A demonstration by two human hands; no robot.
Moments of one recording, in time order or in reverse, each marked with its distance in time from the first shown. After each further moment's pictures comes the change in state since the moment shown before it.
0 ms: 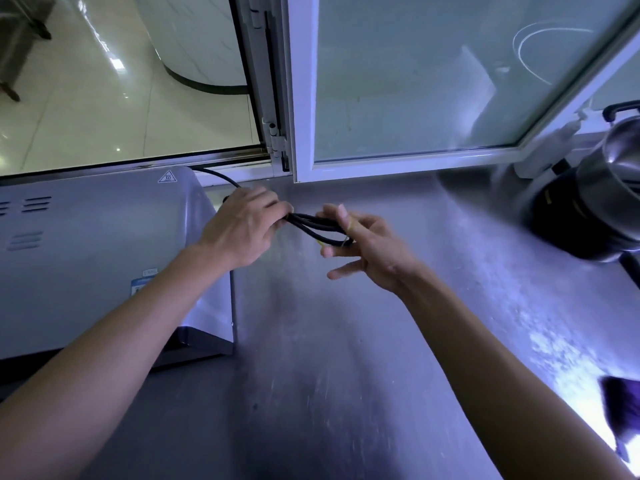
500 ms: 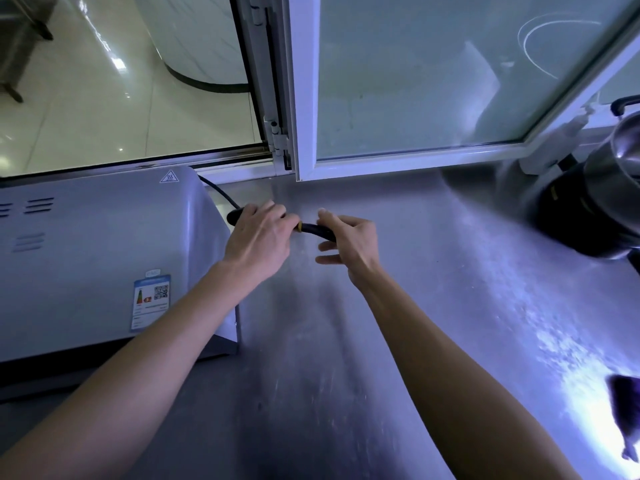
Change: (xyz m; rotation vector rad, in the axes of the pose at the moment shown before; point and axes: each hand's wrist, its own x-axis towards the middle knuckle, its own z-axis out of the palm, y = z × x) left_hand 0.000 0.033 0.020 0.077 -0.145 -0.269; right_hand 0.046 0.035 0.021 -0.071 0.485 0.026
